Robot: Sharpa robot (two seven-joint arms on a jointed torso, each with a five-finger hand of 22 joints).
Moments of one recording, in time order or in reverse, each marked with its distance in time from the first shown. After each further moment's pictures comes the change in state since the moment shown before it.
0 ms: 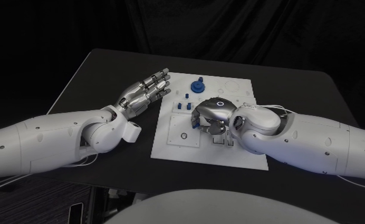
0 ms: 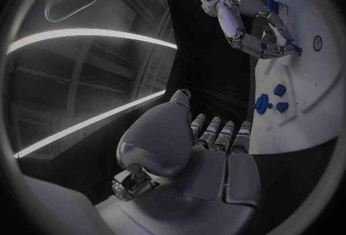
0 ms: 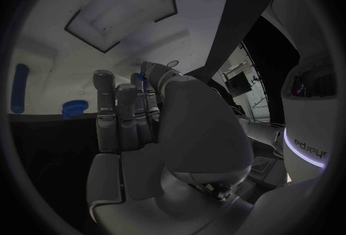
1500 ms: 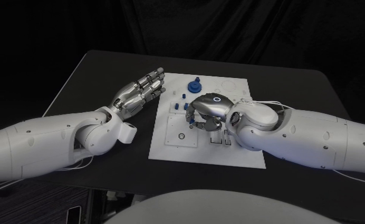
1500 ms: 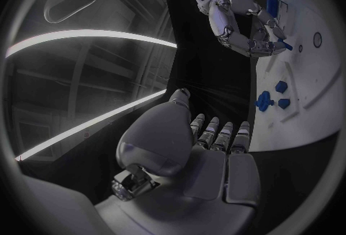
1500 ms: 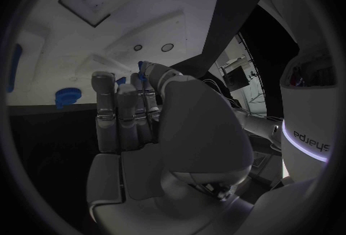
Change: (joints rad) left arm 0.006 -0.013 0.000 0.015 0.000 -0.020 0.000; left_hand -0.004 -0.004 -0.017 0.006 0.000 0.000 -0.007 0.000 0.000 -0.004 -0.025 -0.016 -0.002 -0.011 -0.018 -0.019 -0.005 0.000 -0.004 -0.018 0.000 -0.006; right arm 0.021 -0.001 0.000 0.021 0.036 -0.037 0.020; right_hand 0.001 0.002 0.011 0.006 -0.015 0.007 0.000 0.000 -0.005 -0.001 0.001 0.011 0.002 0.019 -0.002 0.012 0.018 0.000 0.017 0.000 0.029 -0.001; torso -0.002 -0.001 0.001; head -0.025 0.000
